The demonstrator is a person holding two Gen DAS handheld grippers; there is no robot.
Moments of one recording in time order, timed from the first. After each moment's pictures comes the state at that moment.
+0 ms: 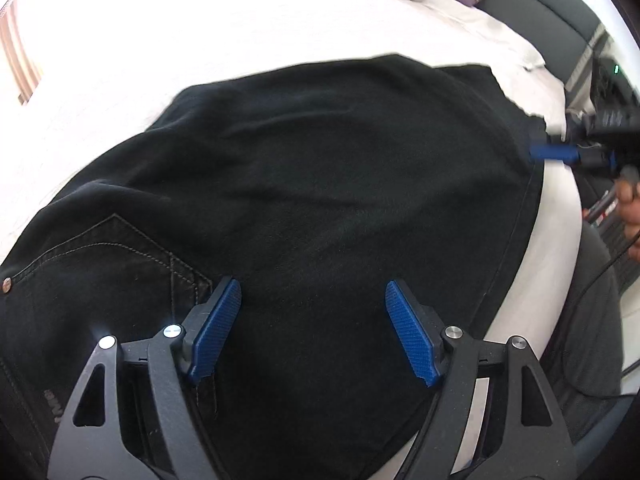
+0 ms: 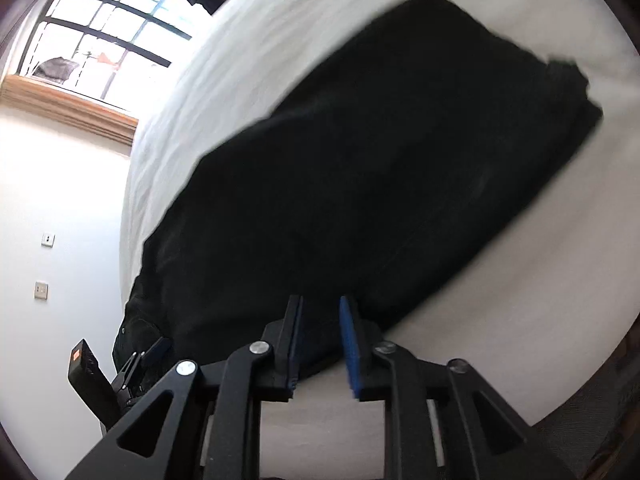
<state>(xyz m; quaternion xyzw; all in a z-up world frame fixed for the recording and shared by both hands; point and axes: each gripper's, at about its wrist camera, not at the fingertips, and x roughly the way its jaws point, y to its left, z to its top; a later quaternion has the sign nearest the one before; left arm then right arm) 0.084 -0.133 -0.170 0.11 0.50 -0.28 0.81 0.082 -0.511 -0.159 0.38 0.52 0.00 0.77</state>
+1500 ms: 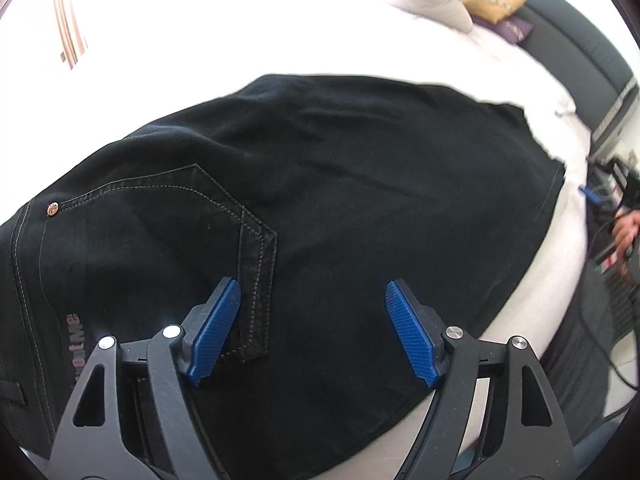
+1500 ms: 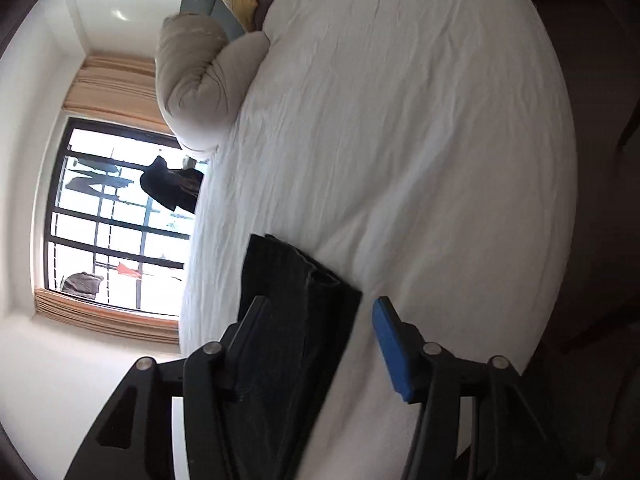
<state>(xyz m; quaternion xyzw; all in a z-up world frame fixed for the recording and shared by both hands) 0.048 -0.086 -0.142 0.04 0.50 -0.22 0.83 0.028 -0.671 -0.203 0.60 0.25 -0.15 0.75</state>
